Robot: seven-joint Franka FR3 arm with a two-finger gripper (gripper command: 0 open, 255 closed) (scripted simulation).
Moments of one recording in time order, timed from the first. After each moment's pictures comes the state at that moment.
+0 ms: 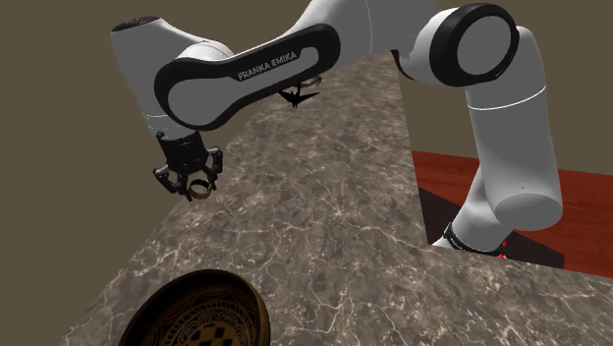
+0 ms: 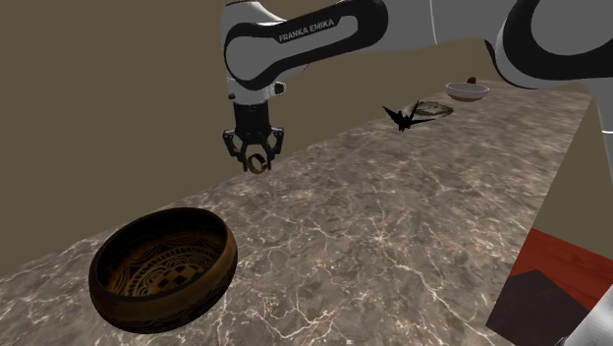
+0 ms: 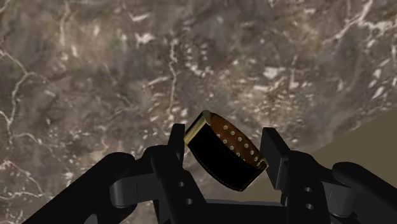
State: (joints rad) arm 0.30 0.53 0.52 -1.40 -0.27 1.86 0.99
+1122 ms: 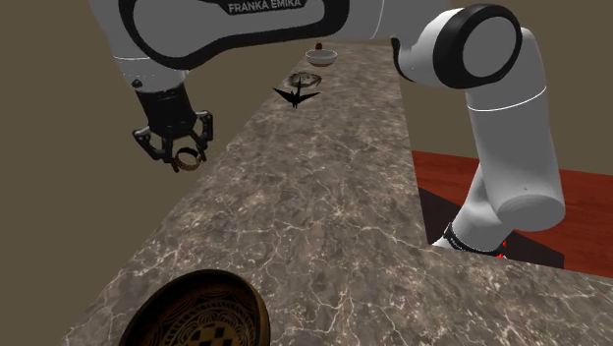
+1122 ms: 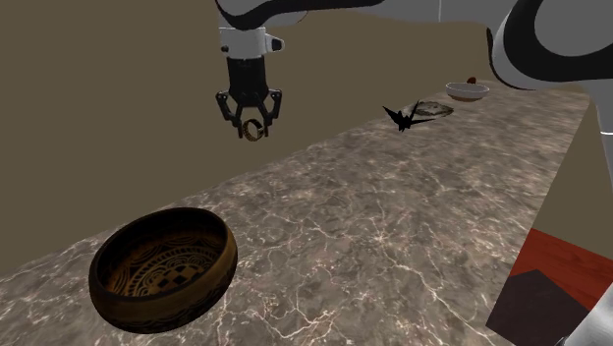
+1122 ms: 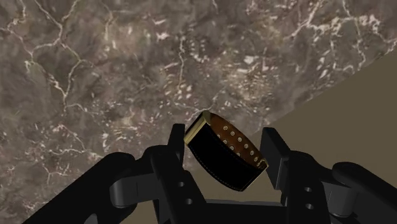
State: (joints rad) arm 0.33 0.54 0.53 -1.16 -0.26 1.63 0.97
